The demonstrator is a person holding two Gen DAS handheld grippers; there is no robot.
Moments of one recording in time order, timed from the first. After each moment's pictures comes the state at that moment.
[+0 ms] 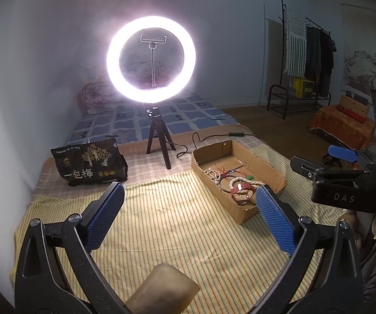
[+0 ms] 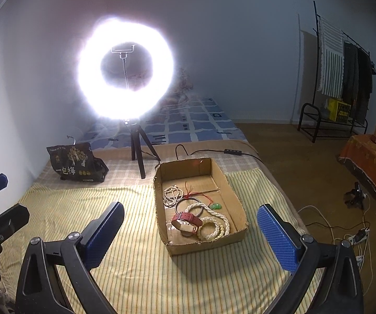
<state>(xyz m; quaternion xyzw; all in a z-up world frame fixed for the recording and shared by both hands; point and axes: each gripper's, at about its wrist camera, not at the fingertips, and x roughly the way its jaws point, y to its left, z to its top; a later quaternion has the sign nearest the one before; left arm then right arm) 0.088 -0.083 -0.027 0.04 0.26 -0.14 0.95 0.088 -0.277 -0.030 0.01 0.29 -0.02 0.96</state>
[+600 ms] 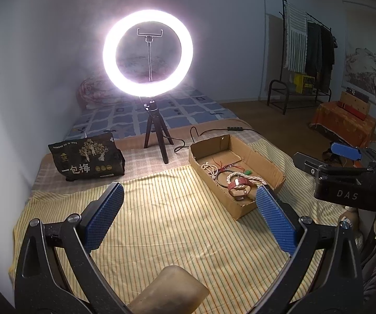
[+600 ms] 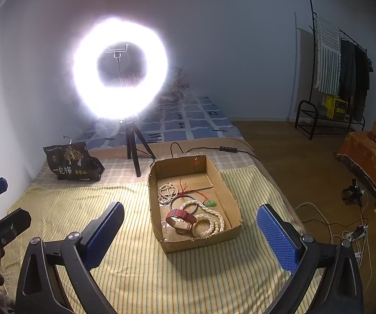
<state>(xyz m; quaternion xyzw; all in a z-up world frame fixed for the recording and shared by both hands) 0.089 -0.090 -0.032 0.05 0.27 -0.14 0.95 0.087 -0.289 -0.032 0.01 0.29 -0.02 0.96</state>
